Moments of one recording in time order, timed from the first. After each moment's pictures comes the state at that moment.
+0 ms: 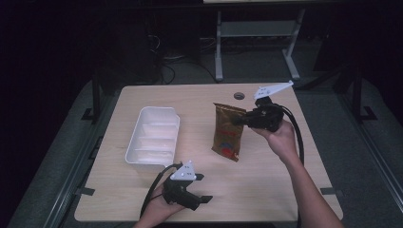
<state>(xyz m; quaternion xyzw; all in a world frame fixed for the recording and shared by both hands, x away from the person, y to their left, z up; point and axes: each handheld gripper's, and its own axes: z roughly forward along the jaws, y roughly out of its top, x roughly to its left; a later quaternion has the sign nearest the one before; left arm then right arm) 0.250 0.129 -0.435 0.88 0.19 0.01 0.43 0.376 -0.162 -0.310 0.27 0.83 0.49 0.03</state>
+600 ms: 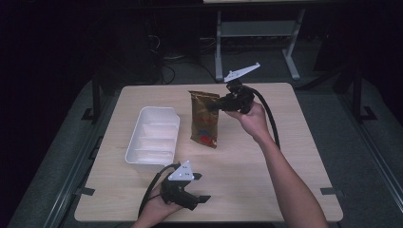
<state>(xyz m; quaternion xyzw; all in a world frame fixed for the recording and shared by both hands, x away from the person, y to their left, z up) 0.249 0.133 -0.435 0.88 0.18 0.03 0.43 0.431 -0.097 -0.300 0.25 0.84 0.49 0.00</state>
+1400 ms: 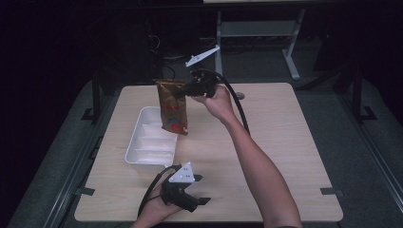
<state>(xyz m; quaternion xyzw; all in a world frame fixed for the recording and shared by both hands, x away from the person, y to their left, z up) 0.248 0.134 -0.435 0.89 0.18 0.02 0.43 0.470 -0.004 -0.273 0.19 0.84 0.50 -0.02</state>
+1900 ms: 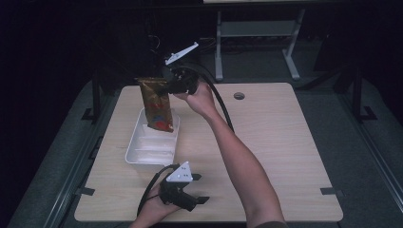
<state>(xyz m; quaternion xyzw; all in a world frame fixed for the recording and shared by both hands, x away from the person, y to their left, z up) 0.248 0.137 -0.435 0.89 0.17 0.02 0.43 0.481 0.045 -0.269 0.16 0.85 0.50 -0.02</state>
